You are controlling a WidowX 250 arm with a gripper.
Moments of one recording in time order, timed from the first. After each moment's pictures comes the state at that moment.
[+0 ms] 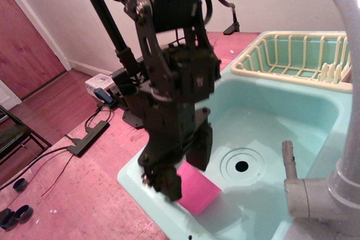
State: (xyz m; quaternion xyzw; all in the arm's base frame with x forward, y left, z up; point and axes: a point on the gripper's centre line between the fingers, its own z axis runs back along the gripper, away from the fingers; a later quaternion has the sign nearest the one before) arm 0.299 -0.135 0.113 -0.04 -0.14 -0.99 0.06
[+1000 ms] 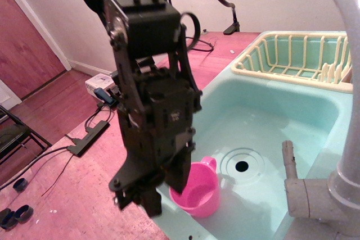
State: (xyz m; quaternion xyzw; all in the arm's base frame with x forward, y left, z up) arm 0.286 -0.149 0.119 -0.08 -0.12 -0.99 0.02
